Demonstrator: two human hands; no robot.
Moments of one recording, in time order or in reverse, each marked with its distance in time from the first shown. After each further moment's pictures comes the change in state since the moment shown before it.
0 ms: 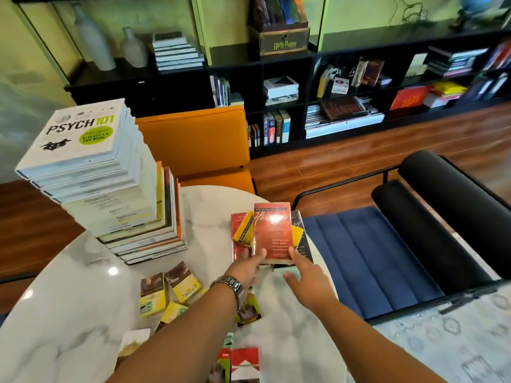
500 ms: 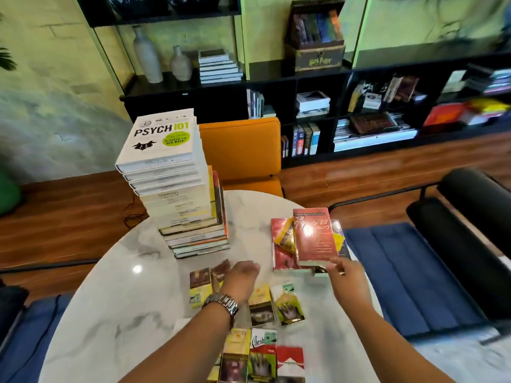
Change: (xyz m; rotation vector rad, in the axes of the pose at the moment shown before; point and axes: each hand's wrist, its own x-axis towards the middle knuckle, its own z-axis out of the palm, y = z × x) left_hand -0.079 -0.027 -0.095 0.050 0.315 0.031; right_hand -0.011 -0.046 0.006 0.273 0.313 0.017
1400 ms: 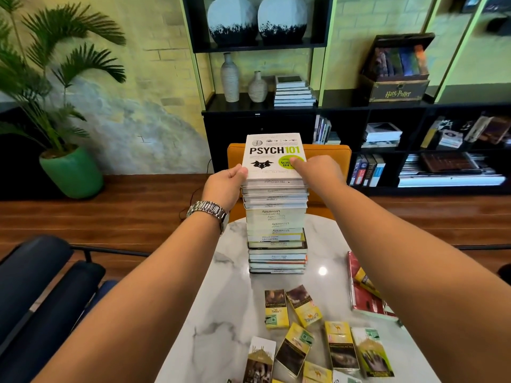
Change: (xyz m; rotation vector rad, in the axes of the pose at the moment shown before) left_hand -0.006 0.123 -0.270 -0.110 0.444 0.467; right_hand 0.060 -0.375 0.088 -0.183 -0.188 -0.301
